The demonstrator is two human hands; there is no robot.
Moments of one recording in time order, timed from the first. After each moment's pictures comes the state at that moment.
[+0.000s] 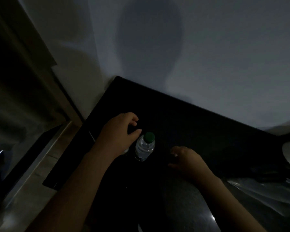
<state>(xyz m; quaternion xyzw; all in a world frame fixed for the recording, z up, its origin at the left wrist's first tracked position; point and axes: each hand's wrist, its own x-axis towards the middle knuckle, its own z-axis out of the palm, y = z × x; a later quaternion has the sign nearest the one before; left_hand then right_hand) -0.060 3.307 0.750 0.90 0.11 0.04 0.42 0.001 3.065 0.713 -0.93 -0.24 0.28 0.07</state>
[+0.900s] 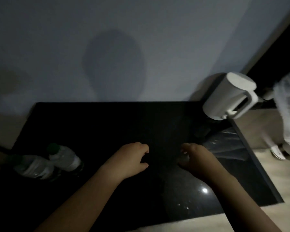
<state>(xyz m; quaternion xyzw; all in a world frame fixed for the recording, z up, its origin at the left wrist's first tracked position) -0.052 3.024 0.799 0.93 -0.18 -0.25 0.18 -0.066 2.814 0.788 -0.98 -0.02 0.17 0.10</state>
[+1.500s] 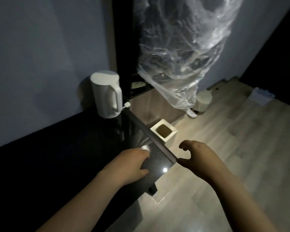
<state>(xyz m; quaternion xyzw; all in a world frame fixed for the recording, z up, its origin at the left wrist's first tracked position) -0.116 2.650 0.806 0.84 -0.48 -0.22 0.13 -0.249 2.477 0.831 -0.95 0.28 0.05 0.15</state>
